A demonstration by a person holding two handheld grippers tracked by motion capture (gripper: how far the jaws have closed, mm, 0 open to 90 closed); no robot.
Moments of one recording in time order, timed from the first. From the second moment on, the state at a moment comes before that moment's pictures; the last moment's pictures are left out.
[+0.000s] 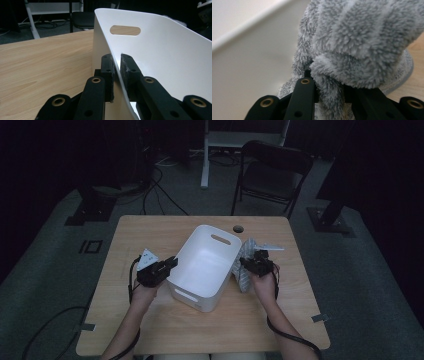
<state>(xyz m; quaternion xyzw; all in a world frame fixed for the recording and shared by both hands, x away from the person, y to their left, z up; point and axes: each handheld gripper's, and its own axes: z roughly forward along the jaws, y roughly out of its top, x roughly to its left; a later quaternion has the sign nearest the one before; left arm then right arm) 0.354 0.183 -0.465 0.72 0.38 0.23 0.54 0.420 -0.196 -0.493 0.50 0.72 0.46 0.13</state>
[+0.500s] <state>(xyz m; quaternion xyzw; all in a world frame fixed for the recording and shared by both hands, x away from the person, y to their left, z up) 0.355 0.182 -0.464 0.72 0.39 0.23 0.53 0.432 -0.196 -0.533 0.51 0.75 0.42 0.08</state>
